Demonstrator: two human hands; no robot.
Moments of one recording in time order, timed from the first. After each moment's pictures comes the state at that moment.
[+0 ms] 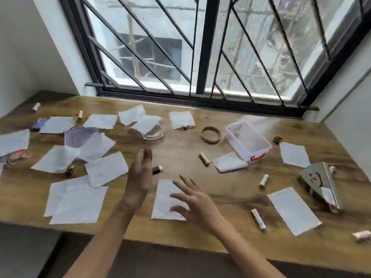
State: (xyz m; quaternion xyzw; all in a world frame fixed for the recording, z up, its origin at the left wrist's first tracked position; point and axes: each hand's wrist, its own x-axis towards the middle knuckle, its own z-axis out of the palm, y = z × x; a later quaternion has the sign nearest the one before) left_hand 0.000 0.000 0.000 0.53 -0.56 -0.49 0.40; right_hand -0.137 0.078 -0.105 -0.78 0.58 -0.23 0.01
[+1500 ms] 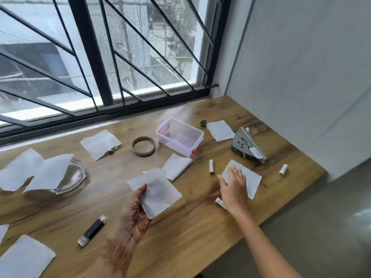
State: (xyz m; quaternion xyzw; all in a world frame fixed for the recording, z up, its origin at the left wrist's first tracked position) left_hand -0.091 -0.034 -0.050 0.38 -0.29 -0.87 0.14; right_hand -0.252 0.146 -0.107 -0.12 0.95 -0.29 0.01
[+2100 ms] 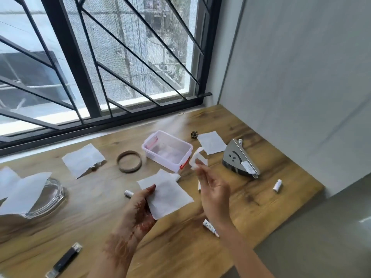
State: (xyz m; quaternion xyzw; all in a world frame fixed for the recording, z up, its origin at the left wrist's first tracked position) left_hand -0.154 -0.019 -0.042 0.33 -0.25 -0.91 0.05; right_hand -0.237 0.115 -0.029 -0.21 0.72 -0.67 -0.03
